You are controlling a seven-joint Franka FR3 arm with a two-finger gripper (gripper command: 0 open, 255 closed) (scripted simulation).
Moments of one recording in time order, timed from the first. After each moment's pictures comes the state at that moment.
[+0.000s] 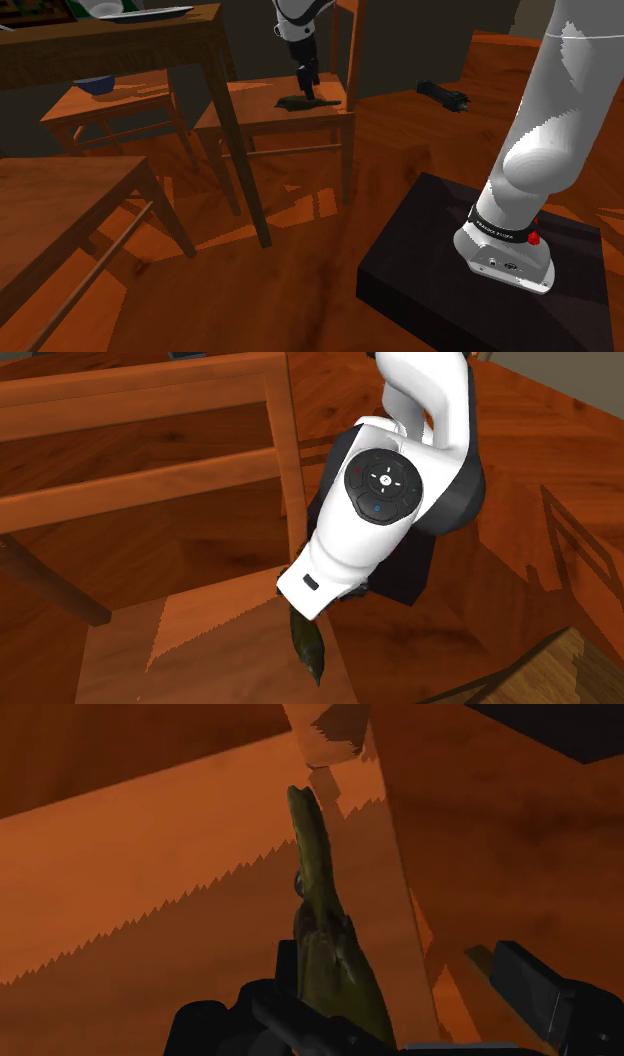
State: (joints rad) arm 0.01 0.08 0.07 -1.78 -0.20 1.78 -0.32
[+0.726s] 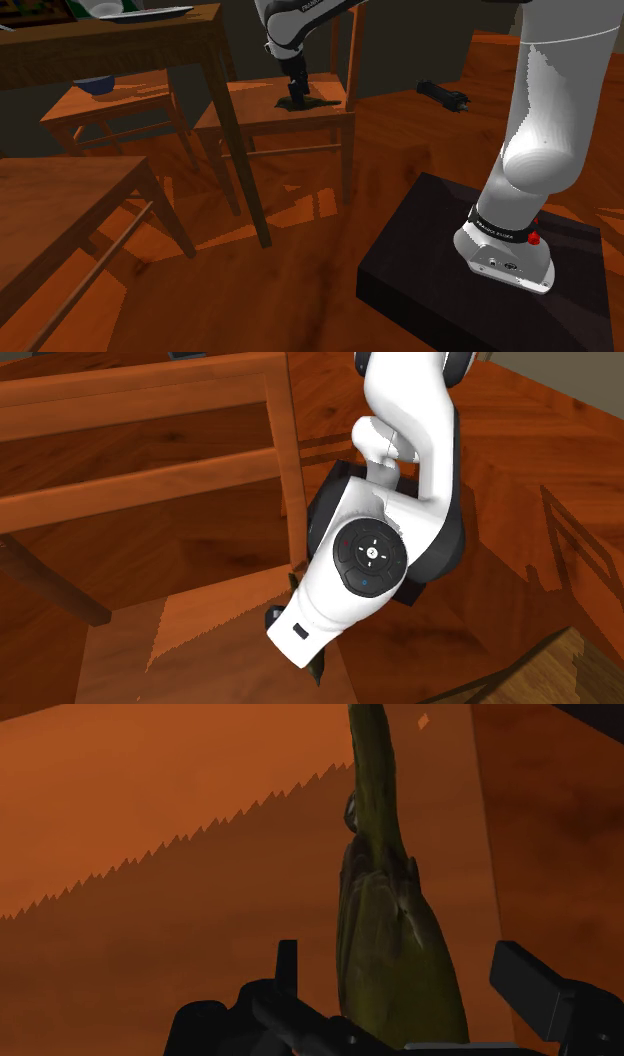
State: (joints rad) arm 0.01 0.23 0.06 -1.69 -0.26 1.85 -0.35
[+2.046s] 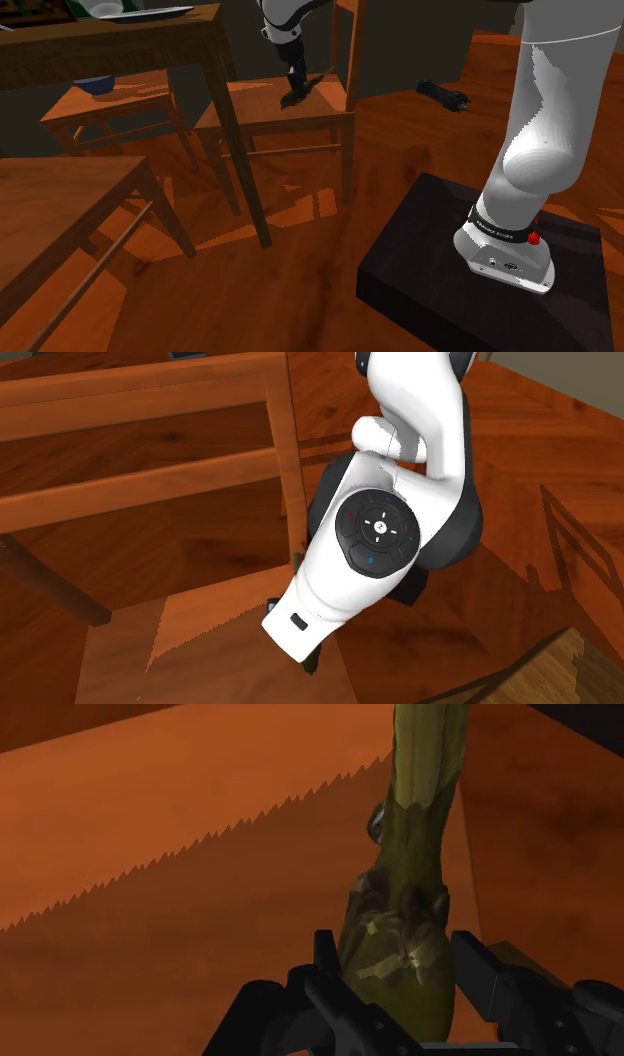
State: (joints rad) arm 0.01 0.23 0.07 -1.60 -0.26 1.75 -0.37
